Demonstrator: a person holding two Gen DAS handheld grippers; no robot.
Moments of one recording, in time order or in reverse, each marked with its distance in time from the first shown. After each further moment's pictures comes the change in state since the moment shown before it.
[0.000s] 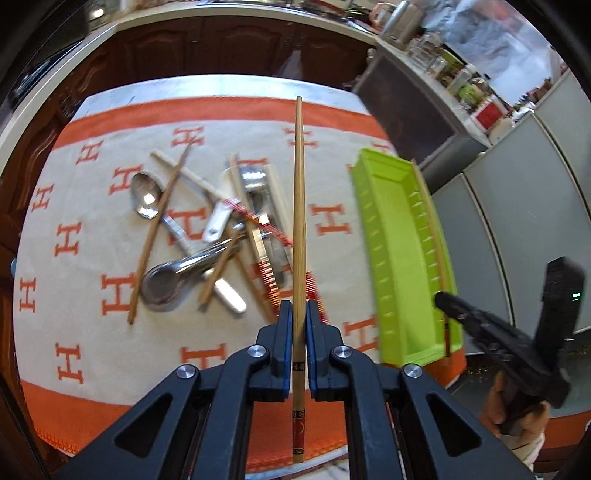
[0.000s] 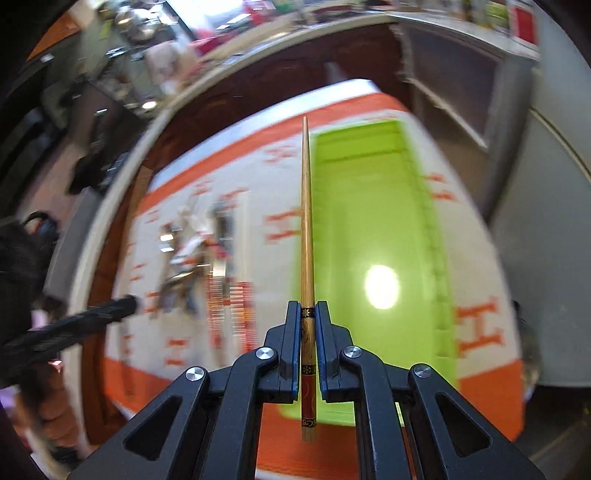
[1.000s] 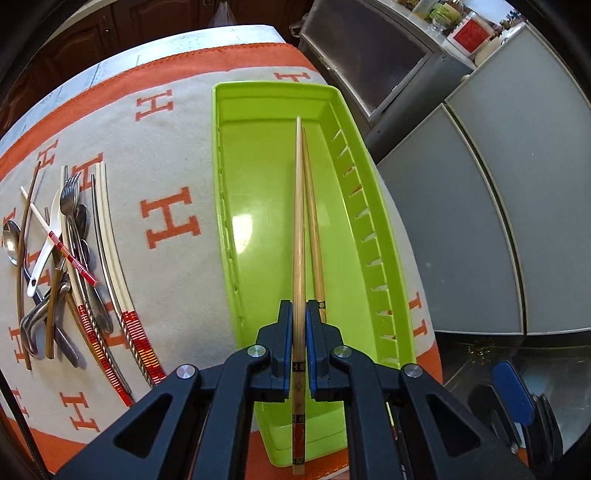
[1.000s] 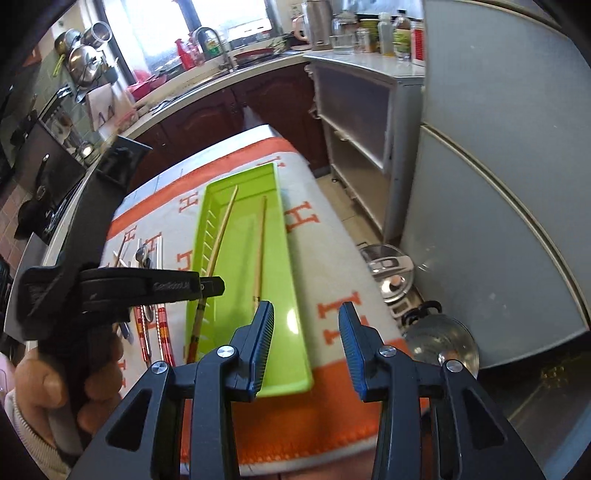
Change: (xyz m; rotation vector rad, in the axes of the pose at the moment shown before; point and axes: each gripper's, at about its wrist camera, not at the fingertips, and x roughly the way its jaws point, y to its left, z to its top) left arm 0.132 -0.145 0.024 0.131 0.202 0.029; right arm -0.103 -0.058 -0.043 0.106 -0.186 -0.267
